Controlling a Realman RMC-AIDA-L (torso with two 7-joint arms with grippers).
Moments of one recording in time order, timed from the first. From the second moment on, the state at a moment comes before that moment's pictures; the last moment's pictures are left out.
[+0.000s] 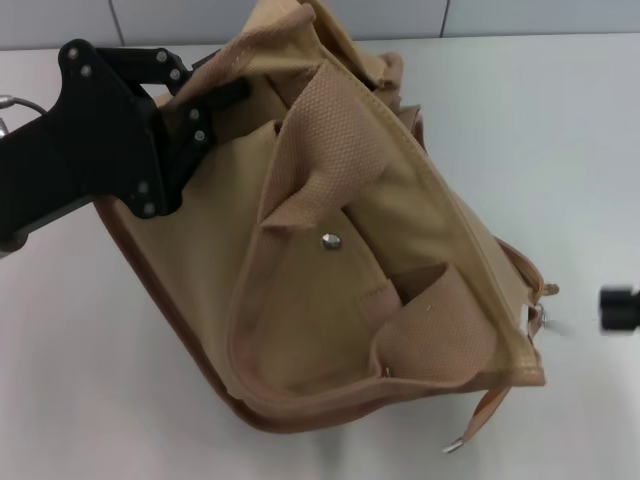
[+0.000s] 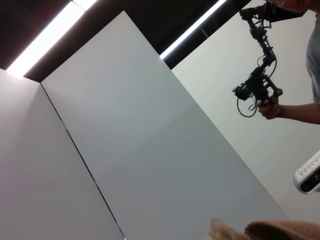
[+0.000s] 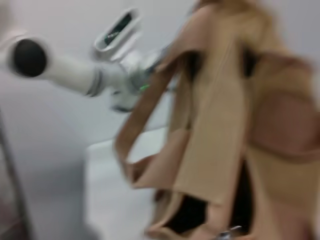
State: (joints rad) left arm -0.41 -2.08 0.96 0.60 1.24 1.91 -0.48; right arm 0.27 2.08 -0.51 -1.19 -1.99 -2.16 1.40
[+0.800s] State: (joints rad) left arm -0.41 -2.08 0.96 0.57 1.21 1.92 -0.48; right arm 0.40 2.08 -0.51 -0.86 -2.16 -1.92 1.17
